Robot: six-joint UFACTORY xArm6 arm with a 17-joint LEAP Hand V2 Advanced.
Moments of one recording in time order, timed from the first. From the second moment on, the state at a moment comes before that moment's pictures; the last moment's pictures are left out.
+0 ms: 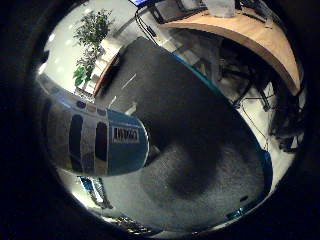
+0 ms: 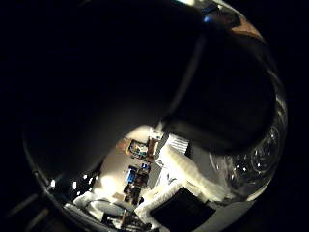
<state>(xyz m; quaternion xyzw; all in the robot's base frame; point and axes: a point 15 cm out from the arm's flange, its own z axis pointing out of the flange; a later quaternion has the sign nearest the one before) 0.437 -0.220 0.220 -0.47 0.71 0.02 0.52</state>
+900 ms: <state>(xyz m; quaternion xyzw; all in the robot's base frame) 0.453 -0.180 0.221 -0.48 0.67 0.05 0.56</state>
